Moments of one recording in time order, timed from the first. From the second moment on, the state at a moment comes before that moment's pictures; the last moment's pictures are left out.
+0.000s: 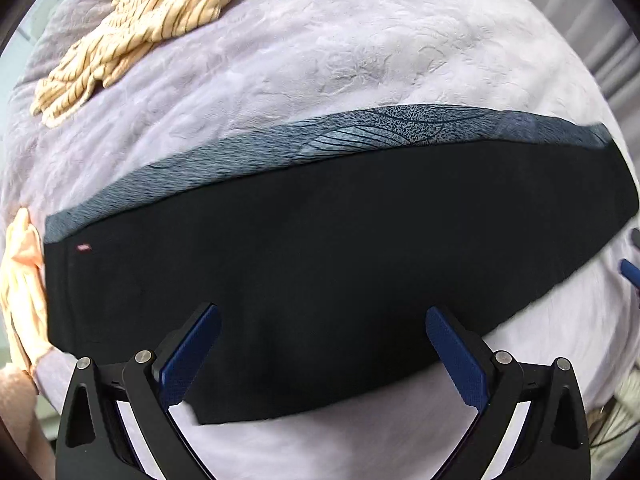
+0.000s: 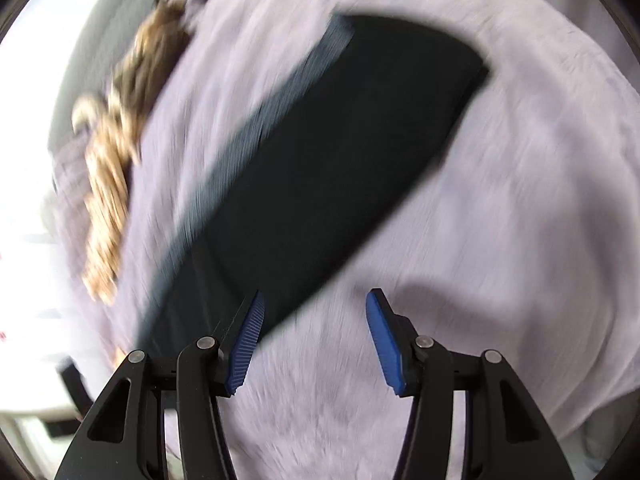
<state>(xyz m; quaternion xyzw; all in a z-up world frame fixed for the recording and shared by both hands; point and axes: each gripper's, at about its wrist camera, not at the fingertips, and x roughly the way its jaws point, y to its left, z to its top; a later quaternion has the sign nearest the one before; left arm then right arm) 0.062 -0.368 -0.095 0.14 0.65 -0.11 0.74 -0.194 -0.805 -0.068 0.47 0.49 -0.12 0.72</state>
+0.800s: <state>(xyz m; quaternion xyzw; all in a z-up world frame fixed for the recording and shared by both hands) 0.060 -0.410 -0.081 0.16 0.63 -0.05 0.76 -0.217 -0.929 -0.102 0.56 0.45 -0.14 0.68</state>
